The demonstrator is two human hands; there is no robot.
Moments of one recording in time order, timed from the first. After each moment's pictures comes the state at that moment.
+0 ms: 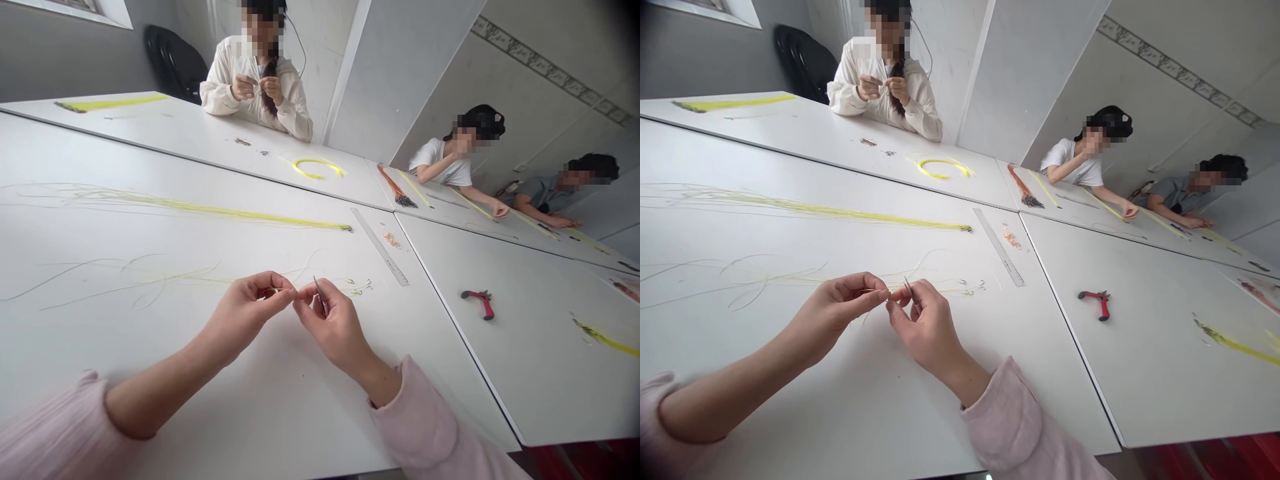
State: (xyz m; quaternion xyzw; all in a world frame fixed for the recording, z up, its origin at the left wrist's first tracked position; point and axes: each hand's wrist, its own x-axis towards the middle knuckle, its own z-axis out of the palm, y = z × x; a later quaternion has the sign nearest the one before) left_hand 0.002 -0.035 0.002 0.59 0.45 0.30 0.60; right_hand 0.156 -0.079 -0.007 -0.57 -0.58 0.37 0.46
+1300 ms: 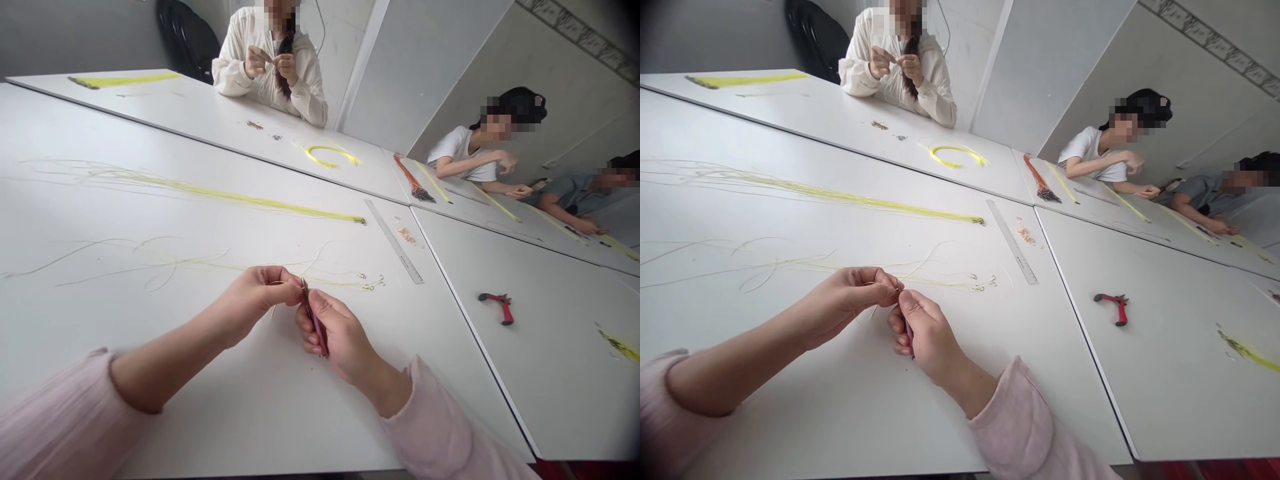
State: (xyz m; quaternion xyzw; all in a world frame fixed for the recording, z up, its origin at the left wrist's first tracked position) left_hand -0.004 -0.021 -0.009 0.51 0.37 0.27 0.73; right_hand 0.146 -0.084 -0.017 -0.44 -0.36 0.70 0.43
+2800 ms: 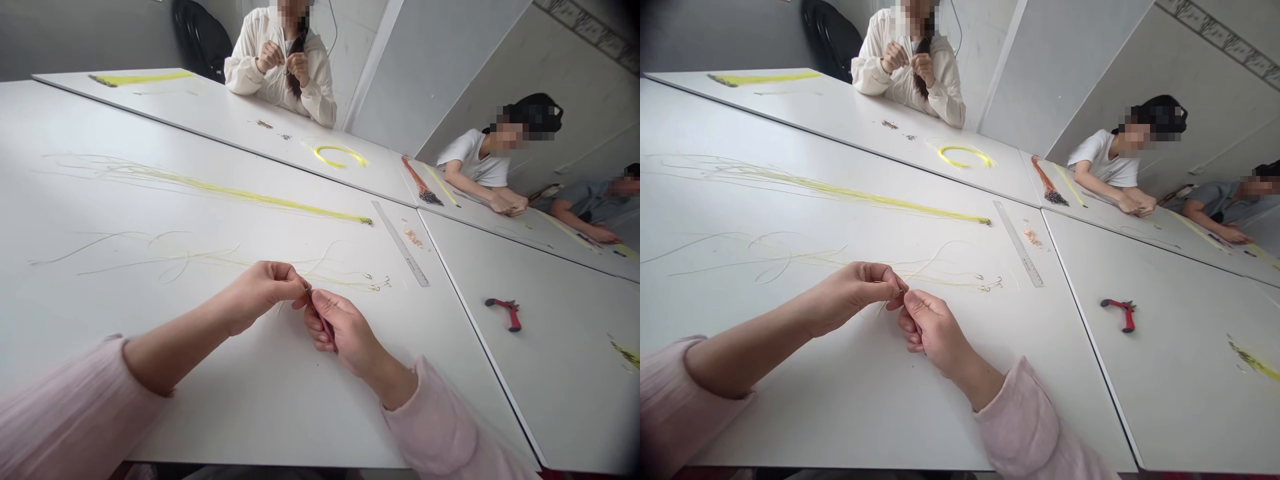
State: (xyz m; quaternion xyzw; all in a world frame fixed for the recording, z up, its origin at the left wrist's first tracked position) left_hand -0.006 -0.017 -0.008 0.55 0.39 0.23 0.71; right_hand 0.156 -0.080 -0.018 -0.44 -0.38 0.72 0.38
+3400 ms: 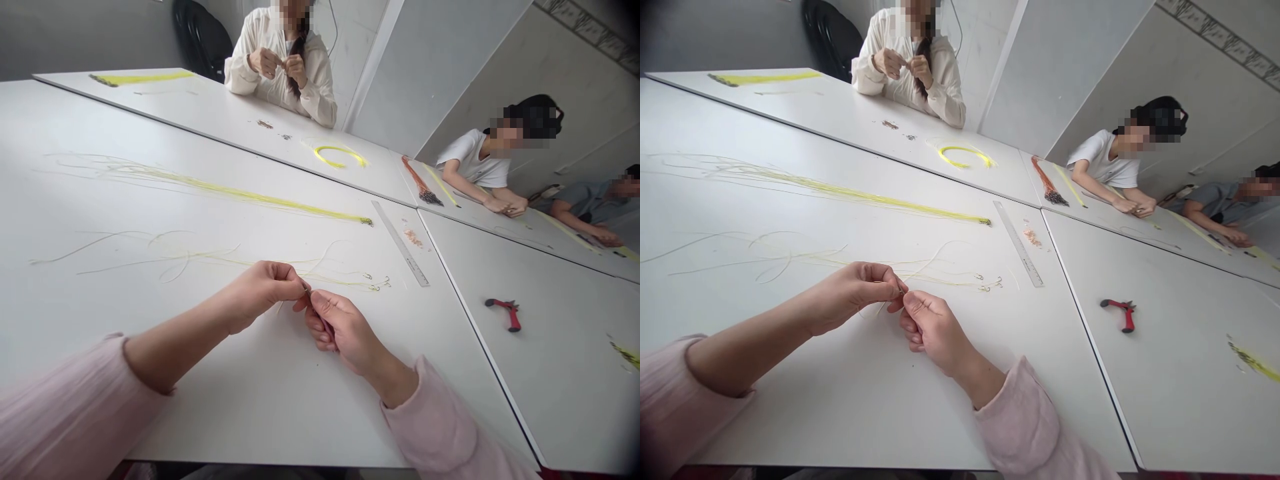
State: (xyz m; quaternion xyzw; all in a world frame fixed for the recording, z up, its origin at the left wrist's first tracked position) left_hand -0.006 -0.015 -0.009 0.54 0.38 0.22 0.72; right_hand 0.158 -0.079 -0.017 -0.46 -0.39 0.71 0.37
